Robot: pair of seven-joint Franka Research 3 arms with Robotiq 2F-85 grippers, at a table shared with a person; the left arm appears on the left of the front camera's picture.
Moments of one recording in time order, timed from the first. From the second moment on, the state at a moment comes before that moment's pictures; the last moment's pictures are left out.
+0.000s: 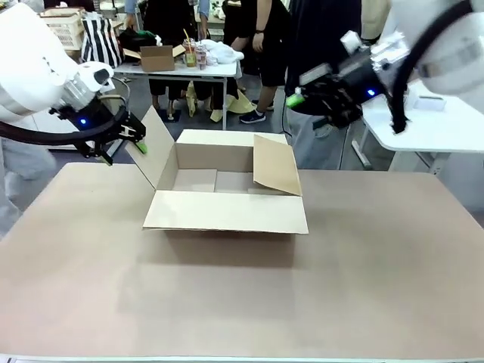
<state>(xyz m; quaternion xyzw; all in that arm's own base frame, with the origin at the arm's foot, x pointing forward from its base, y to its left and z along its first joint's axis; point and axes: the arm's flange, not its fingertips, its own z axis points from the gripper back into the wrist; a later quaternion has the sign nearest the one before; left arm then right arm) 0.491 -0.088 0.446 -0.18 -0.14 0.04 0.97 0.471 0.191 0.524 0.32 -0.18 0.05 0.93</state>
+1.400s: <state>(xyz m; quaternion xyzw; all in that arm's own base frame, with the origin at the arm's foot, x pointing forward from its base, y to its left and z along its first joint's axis) 0.491 -0.088 0.446 -0.18 -0.14 0.04 0.97 0.516 0.354 0.480 -0.09 -0.09 0.09 0.99</state>
